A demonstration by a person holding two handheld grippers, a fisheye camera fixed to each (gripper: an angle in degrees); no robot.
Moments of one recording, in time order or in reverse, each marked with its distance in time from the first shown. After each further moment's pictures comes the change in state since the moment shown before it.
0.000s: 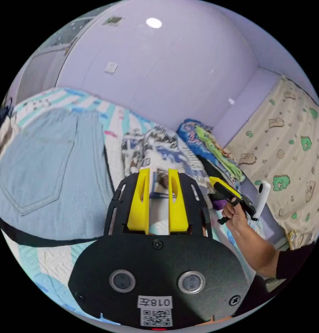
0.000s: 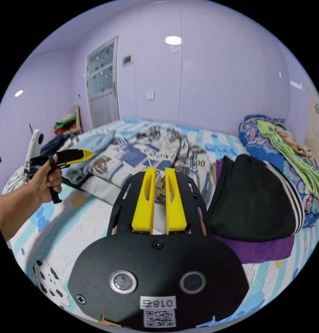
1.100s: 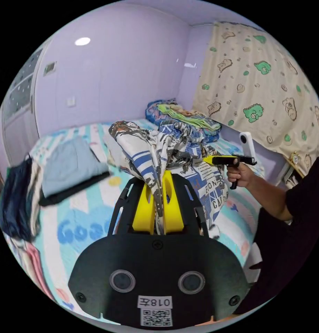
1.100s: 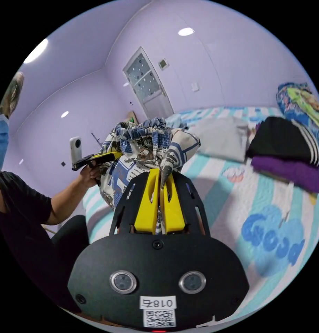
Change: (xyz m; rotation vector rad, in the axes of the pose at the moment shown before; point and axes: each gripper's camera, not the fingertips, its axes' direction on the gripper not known) left arm 0.096 0.036 -0.102 -0.149 -0.081 0.379; right arm 0.047 0.049 -0.139 -0.123 -0.478 0.073
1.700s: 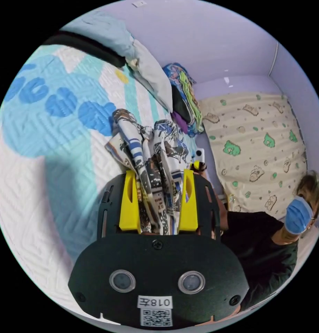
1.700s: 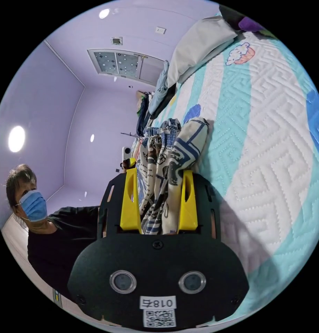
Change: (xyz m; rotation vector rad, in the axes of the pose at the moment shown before) left arm -0.111 0.159 0.079 -0.356 0.637 -0.678; right arm 0.114 0.102 0.085 -0.394 -0.587 0.517
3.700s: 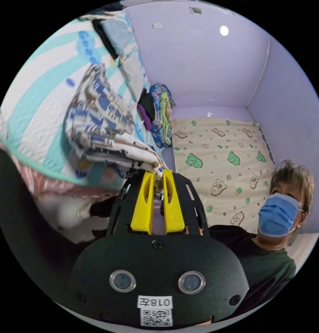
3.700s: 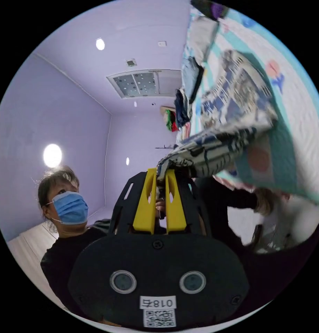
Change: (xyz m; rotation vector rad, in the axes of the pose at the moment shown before) left arm 0.128 0.351 -0.007 0.357 0.267 -0.200; right arm -0.078 0.272 -0.013 0.259 -0.343 0.149
